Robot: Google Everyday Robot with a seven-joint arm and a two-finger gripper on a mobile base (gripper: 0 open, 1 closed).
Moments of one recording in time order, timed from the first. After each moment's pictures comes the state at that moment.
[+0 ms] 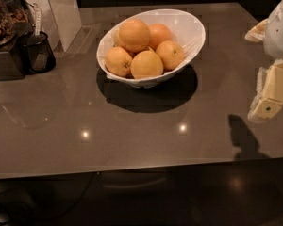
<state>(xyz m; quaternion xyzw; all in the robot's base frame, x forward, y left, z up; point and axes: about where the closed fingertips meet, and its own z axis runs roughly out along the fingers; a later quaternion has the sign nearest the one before) 0.438 -0.217 0.976 -0.60 0.78 -0.03 0.16</state>
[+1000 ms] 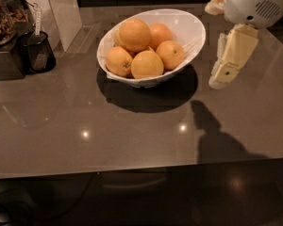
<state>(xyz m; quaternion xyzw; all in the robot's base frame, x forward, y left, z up) 0.489 -0.149 1.009 -0.65 0.73 0.01 0.22</state>
